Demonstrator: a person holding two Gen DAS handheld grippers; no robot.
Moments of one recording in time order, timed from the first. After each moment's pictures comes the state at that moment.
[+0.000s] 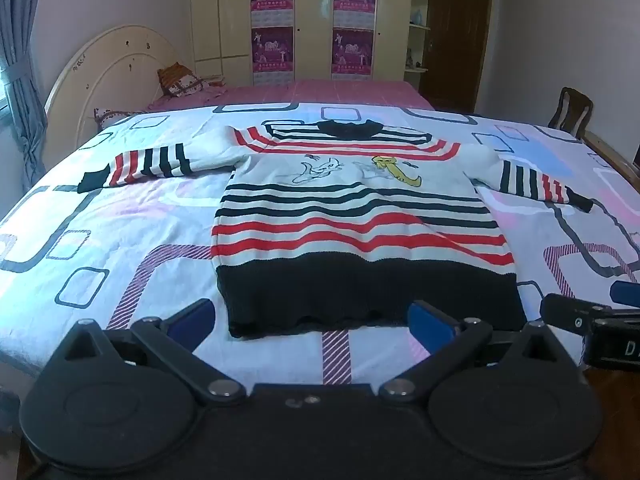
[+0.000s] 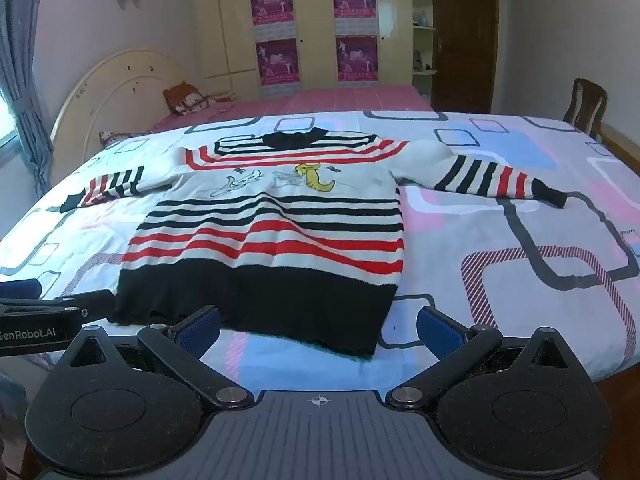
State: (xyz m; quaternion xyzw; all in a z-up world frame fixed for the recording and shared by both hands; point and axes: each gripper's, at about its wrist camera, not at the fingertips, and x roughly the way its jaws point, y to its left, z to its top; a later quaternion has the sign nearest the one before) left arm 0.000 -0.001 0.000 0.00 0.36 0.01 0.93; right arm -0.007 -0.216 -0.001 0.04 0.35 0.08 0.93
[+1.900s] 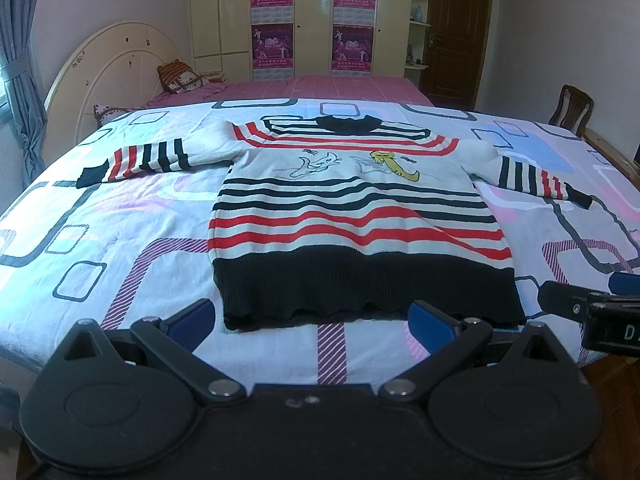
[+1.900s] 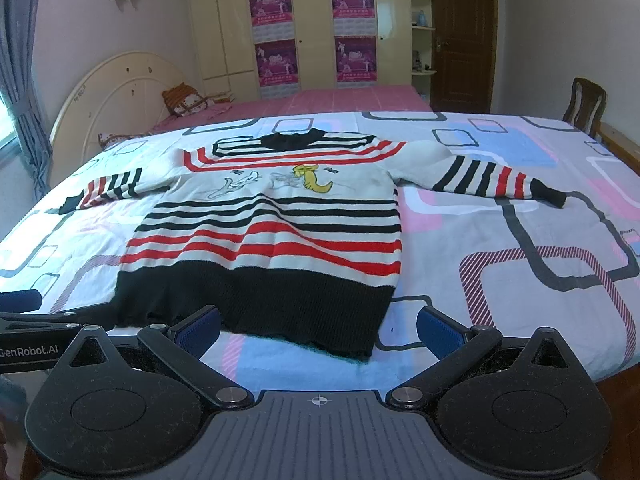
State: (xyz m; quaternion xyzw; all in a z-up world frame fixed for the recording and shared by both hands) left arm -0.001 -0.006 -0.006 0.00 0.37 0.01 0.93; right arm -0.004 -0.218 -0.001 0.05 0.35 0.08 0.93
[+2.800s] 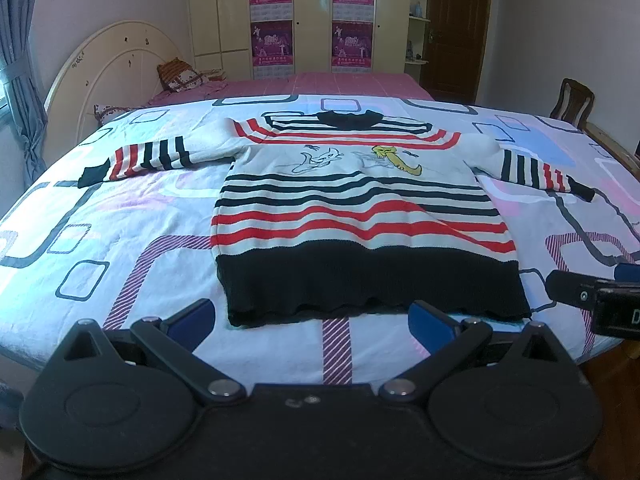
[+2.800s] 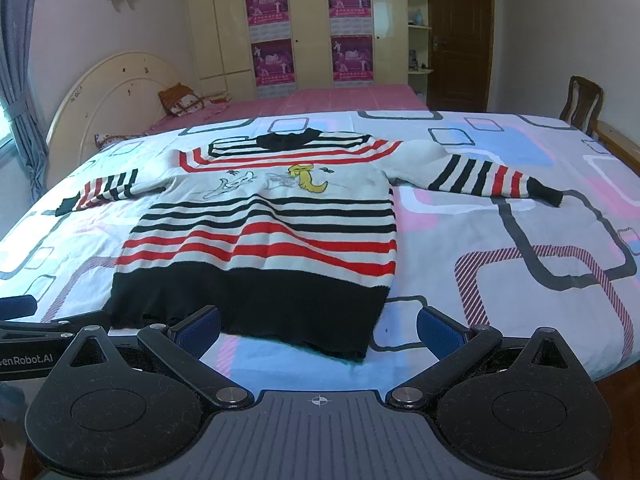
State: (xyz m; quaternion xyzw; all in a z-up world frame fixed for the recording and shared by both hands) left arm -0.003 -0.003 -0.007 0.01 0.37 0.01 0.93; right arm -0.003 -0.221 -0.002 0.05 0.35 0.07 0.93
